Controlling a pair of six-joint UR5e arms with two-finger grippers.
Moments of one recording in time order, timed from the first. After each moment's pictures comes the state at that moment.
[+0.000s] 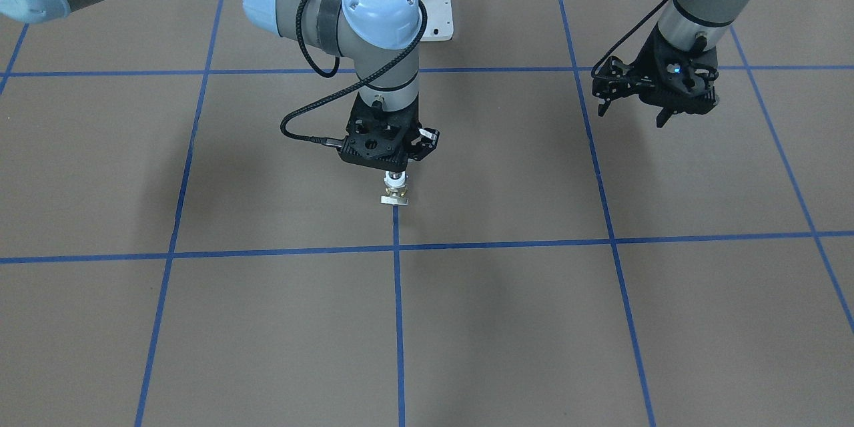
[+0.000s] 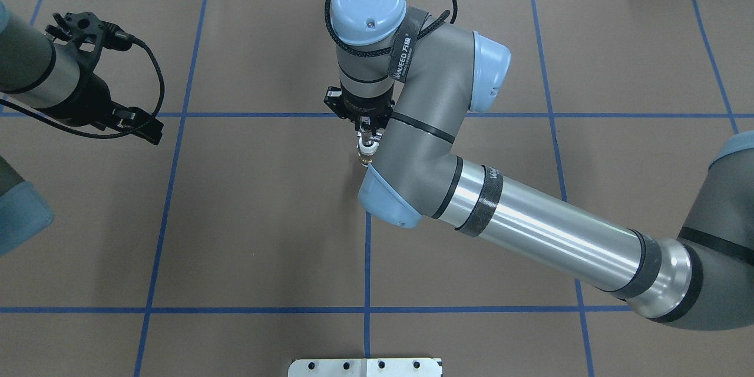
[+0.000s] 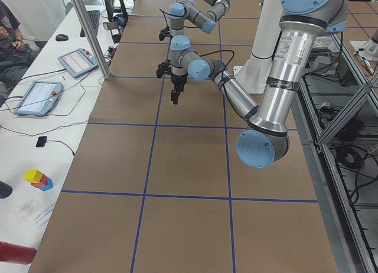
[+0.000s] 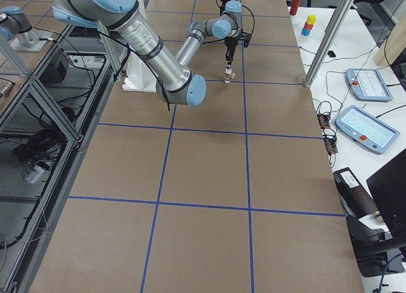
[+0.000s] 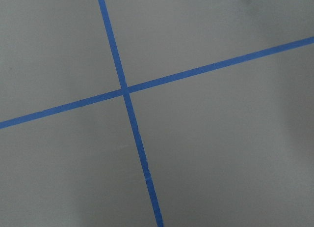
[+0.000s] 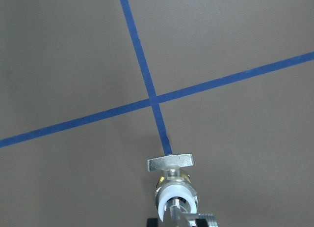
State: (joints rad) left arm -0.89 -1.83 -2.07 -1.47 -2.09 -0.63; right arm 0.60 -0.61 1.47 -1.71 1.94 1.41
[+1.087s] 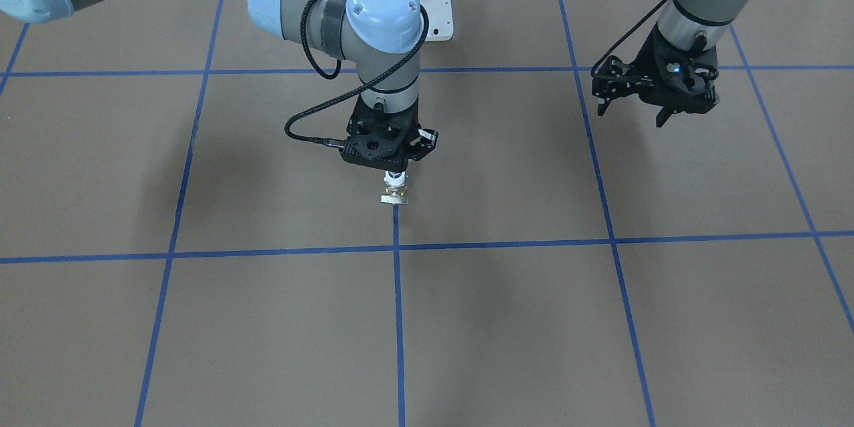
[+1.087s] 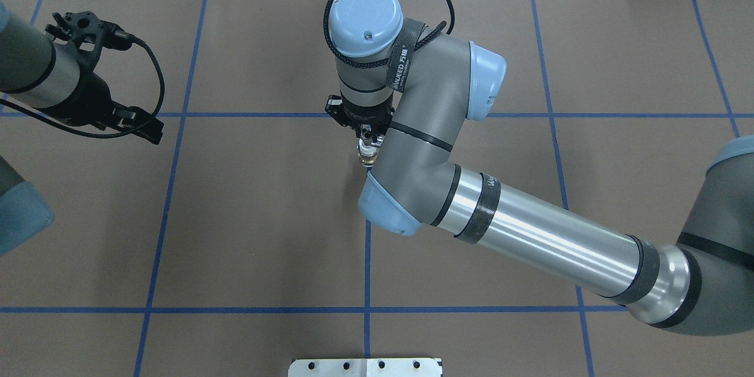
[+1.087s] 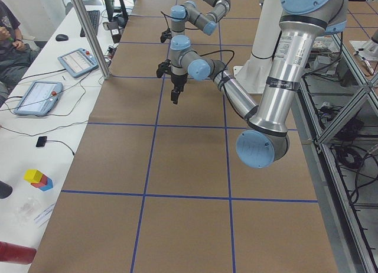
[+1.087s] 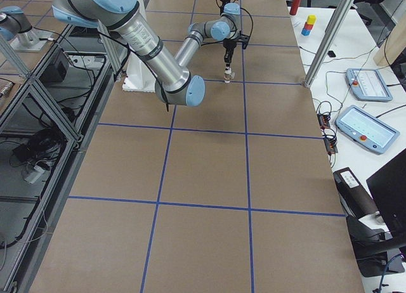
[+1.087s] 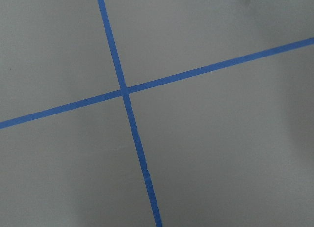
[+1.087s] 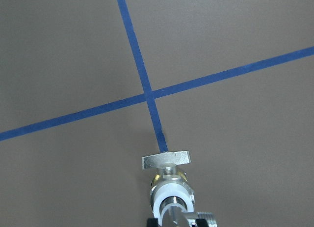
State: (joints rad) left arm -0.89 -1.83 -2.07 -1.47 -2.09 -0.64; right arm 0.59 -0.62 1.47 -1.71 1.93 1.40
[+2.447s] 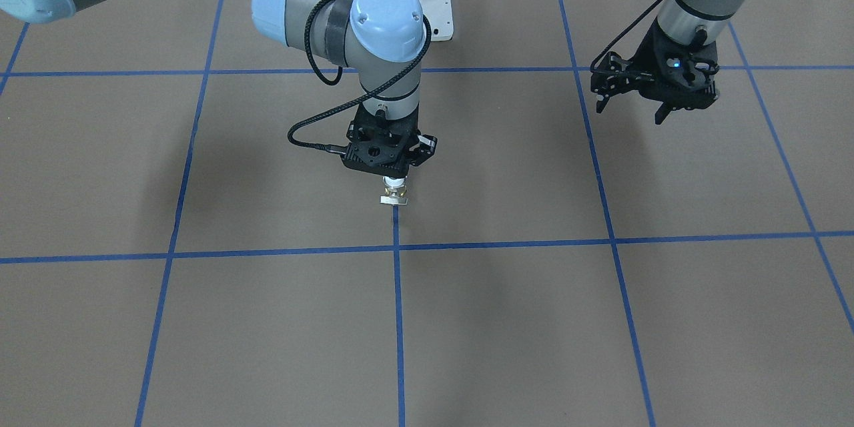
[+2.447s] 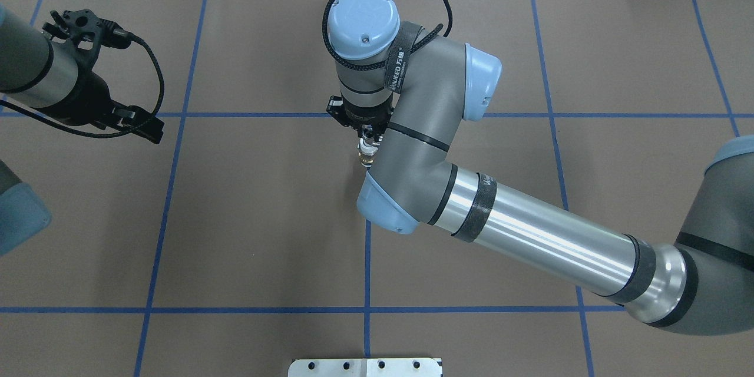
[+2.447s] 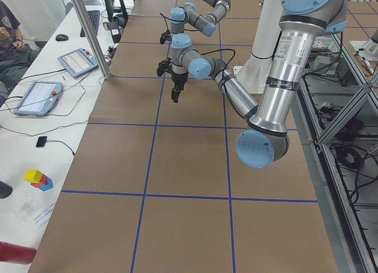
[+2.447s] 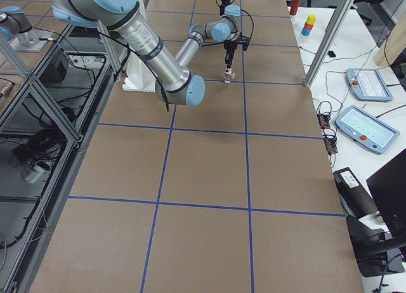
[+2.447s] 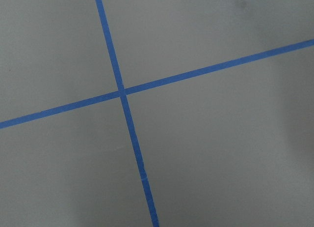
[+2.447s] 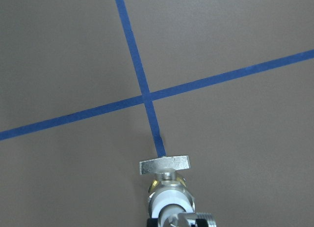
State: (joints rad) left arm -0.89 -1.83 -2.09 -1.46 -2.09 -0.65; right arm 0.59 -0.61 1.44 -1.70 1.92 1.40
